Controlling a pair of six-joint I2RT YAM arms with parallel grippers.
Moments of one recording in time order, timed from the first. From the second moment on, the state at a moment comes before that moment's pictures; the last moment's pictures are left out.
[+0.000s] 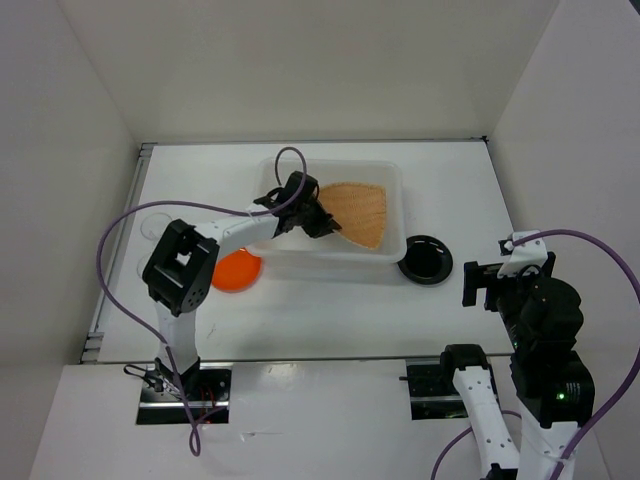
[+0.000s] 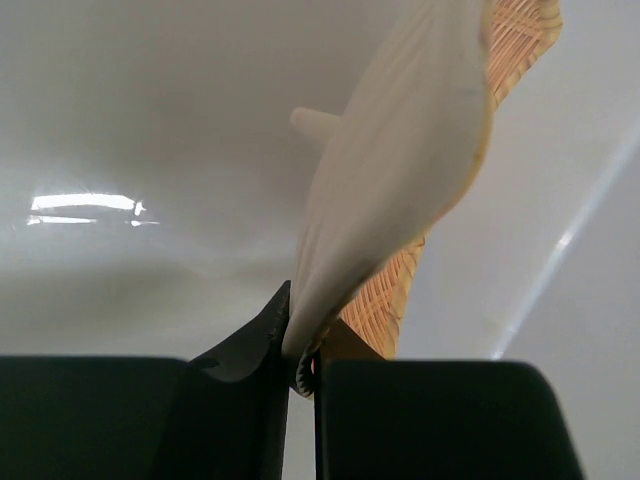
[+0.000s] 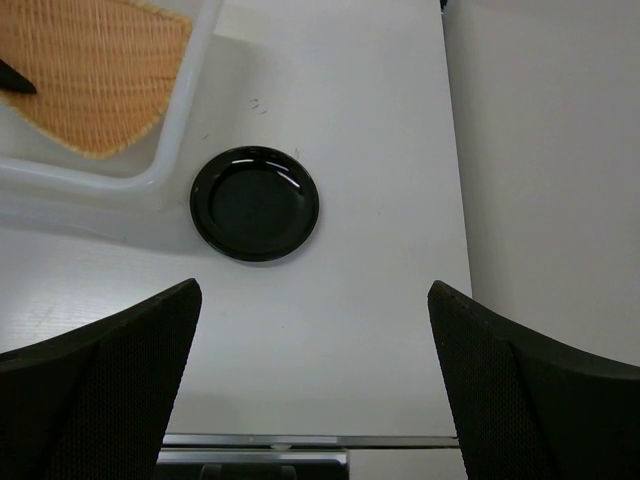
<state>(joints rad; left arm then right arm) -0.58 1.92 1.38 -0.21 0.16 -1.24 -0.01 0.39 1.13 -1.05 0.05 -0.19</state>
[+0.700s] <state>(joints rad) -0.59 2.03 1.42 -0.15 0.16 -1.22 -0.01 0.39 1.13 -1.05 0.05 -0.19</state>
